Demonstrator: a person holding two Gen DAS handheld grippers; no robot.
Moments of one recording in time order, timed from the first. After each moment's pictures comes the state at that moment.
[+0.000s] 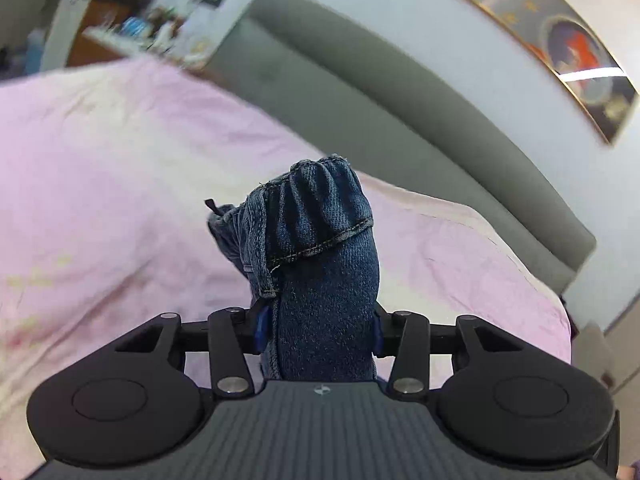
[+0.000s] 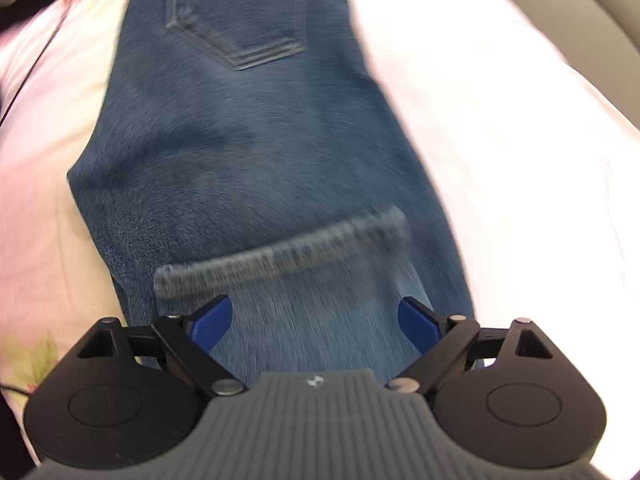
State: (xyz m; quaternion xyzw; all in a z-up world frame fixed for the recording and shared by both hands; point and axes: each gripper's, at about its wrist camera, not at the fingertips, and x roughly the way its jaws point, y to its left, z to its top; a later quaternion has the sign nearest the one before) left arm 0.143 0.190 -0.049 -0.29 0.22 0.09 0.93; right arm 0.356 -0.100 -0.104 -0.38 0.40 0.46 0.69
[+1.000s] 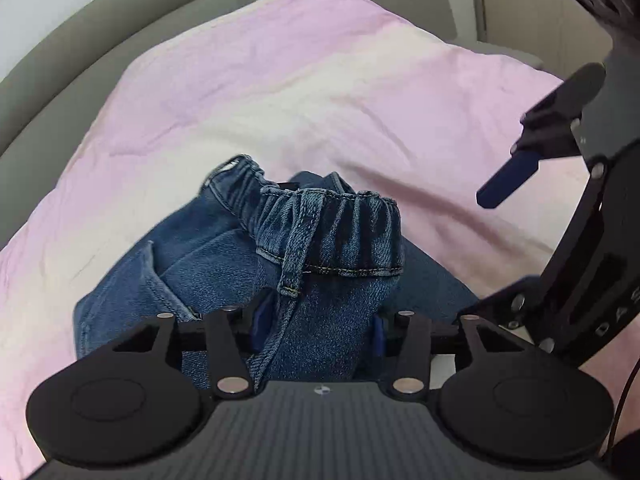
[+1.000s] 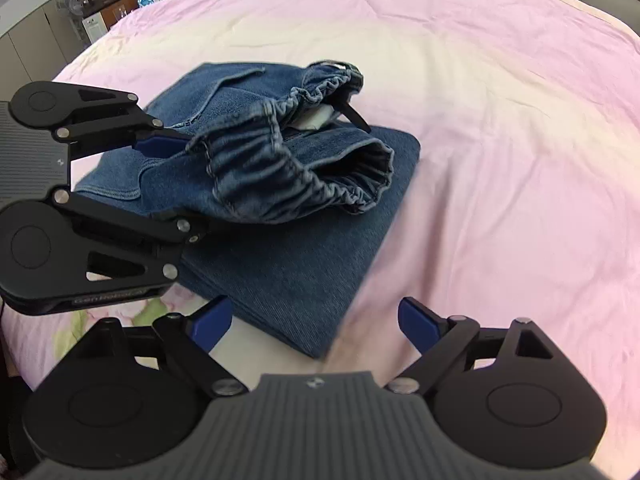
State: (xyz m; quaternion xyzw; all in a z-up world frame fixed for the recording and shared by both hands) left arm 0.209 -0.245 -0.144 0.23 0.38 -0.18 0.88; right arm 0.295 -0.340 -0.093 -0.11 0.48 0.31 0.81
